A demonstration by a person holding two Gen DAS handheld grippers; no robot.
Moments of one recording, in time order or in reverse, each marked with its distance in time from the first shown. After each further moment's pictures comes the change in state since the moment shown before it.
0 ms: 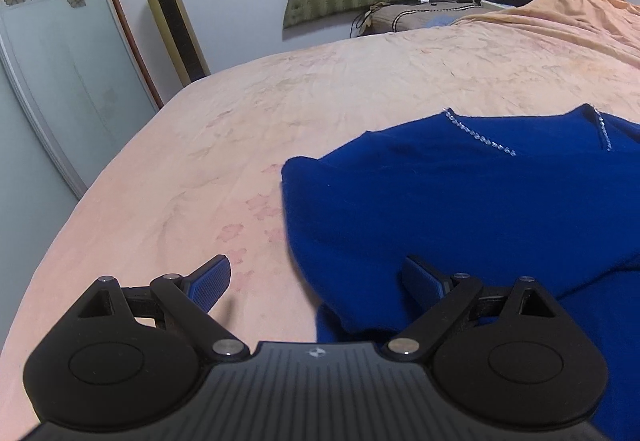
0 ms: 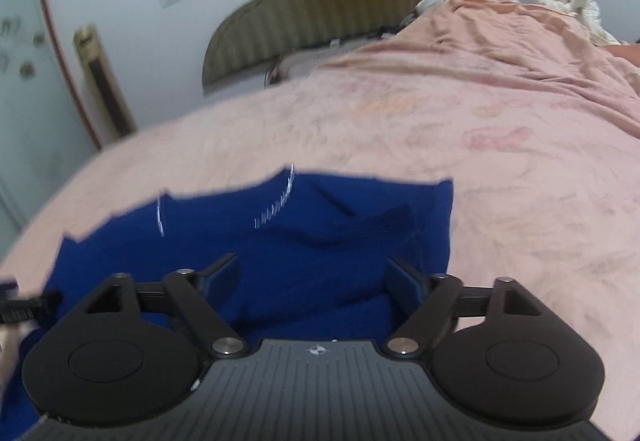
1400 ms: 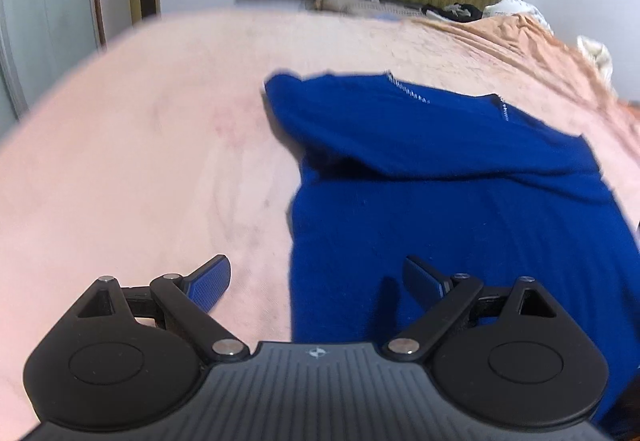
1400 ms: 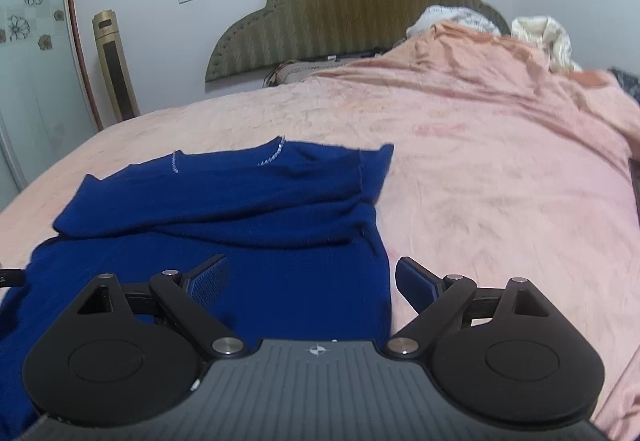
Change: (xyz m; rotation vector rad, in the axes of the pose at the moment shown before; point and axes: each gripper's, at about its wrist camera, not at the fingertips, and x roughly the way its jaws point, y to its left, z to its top) left arm -0.055 0.070 -0.078 -0.184 0.090 -0.373; right arm -0.112 -0.013 -0.068 -0.064 -0.067 -0.032
